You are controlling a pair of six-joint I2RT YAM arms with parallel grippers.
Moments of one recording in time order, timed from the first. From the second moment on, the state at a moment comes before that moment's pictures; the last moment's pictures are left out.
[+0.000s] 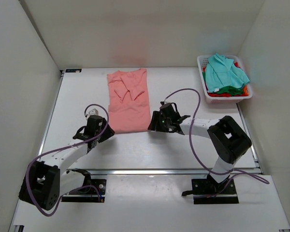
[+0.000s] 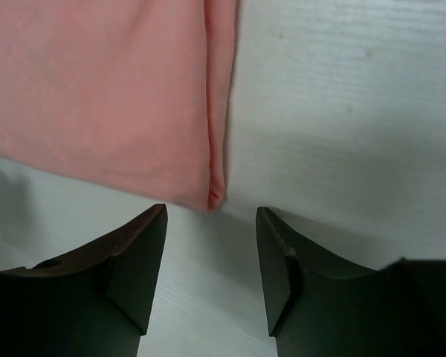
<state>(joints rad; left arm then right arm) -0.31 1.11 0.46 -0.15 -0.09 -0.74 0.64 1.70 0.87 0.02 -0.09 0.68</state>
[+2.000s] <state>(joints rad) -0.45 0.81 0.72 -0.55 0.16 -0.73 0.66 1.20 0.82 -0.41 -0.29 0.72</state>
